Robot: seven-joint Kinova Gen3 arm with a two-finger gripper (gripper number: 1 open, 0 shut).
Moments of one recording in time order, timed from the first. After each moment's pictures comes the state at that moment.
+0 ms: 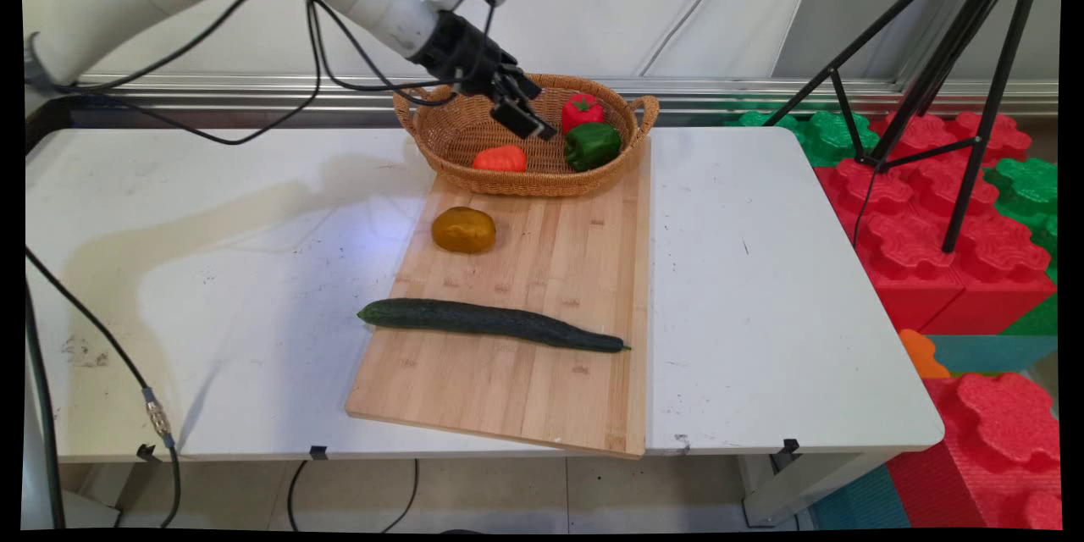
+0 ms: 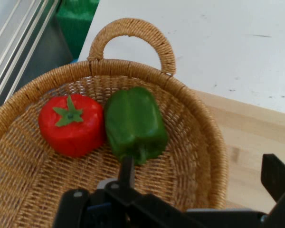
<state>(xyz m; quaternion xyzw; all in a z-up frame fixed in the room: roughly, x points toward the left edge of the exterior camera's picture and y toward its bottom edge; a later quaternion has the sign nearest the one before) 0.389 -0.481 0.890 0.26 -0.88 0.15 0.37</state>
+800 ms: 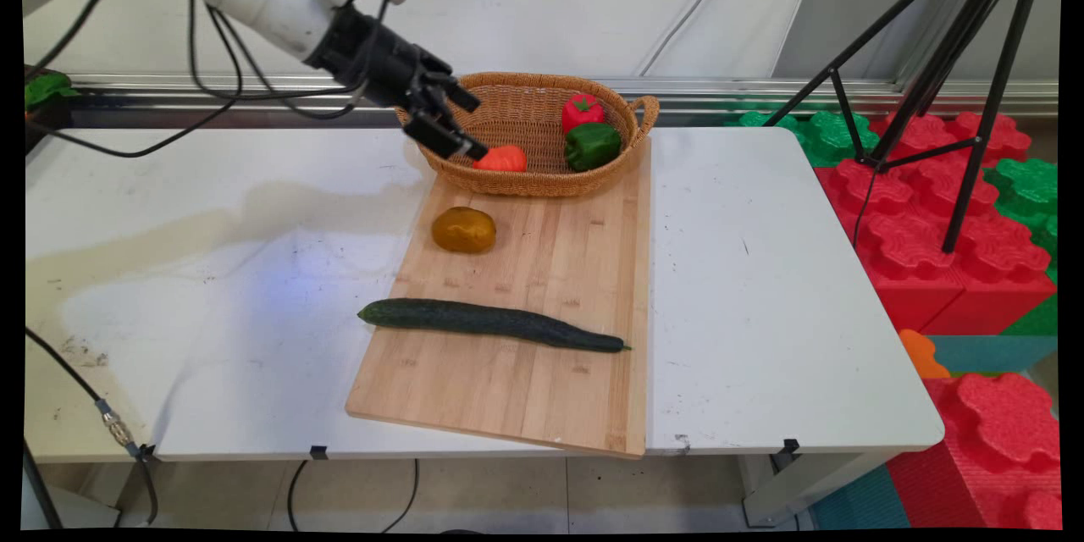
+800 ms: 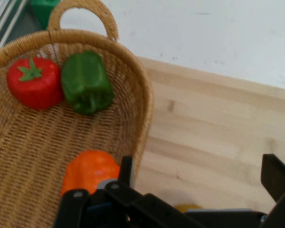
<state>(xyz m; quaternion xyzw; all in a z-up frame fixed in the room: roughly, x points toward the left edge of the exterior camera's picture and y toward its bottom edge) 0.434 -0.380 0.928 0.25 -0.89 0.14 0.36</state>
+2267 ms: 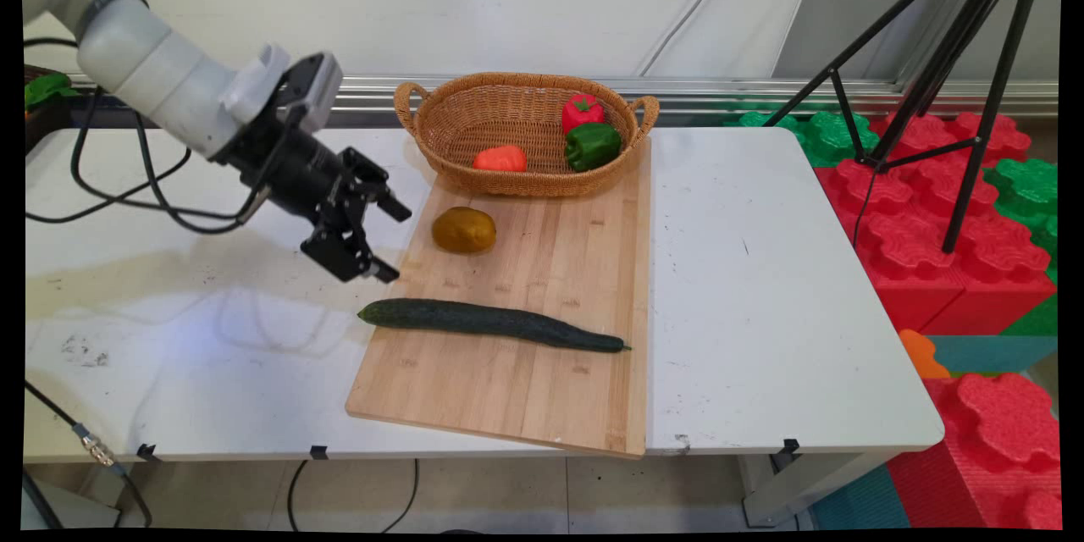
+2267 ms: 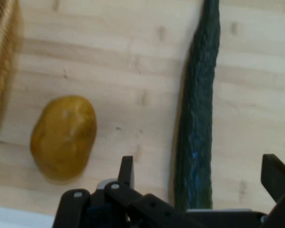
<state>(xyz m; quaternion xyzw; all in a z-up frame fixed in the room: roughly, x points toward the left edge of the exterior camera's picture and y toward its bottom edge) 0.449 -0.276 0.892 0.19 -0.93 0.07 0.30</state>
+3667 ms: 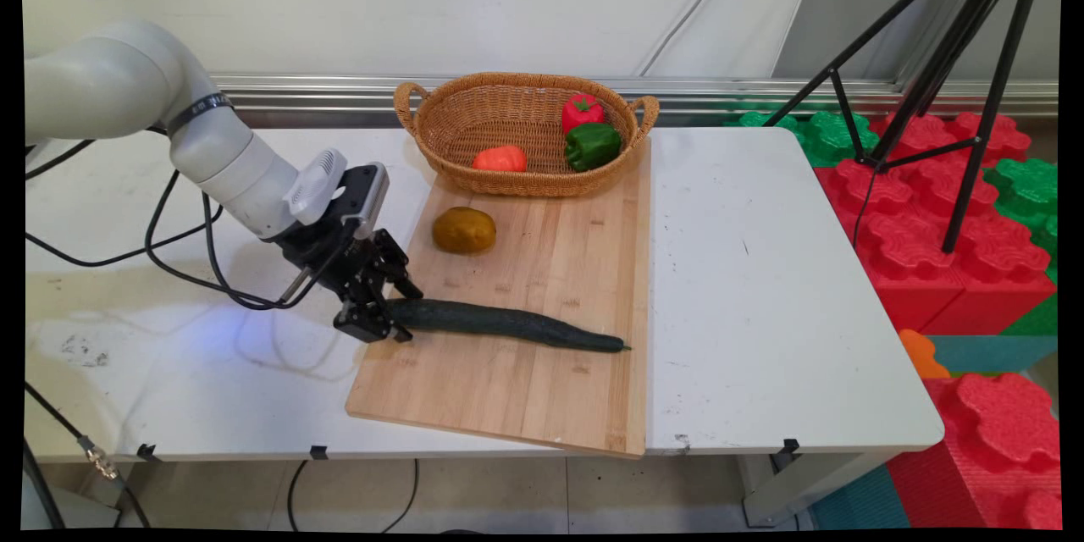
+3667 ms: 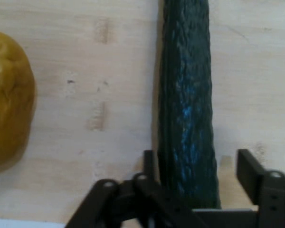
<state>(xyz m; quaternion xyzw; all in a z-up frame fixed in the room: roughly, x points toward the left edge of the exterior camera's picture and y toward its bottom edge) 0.425 -0.279 0.799 0.16 -0.96 0.04 0.23</state>
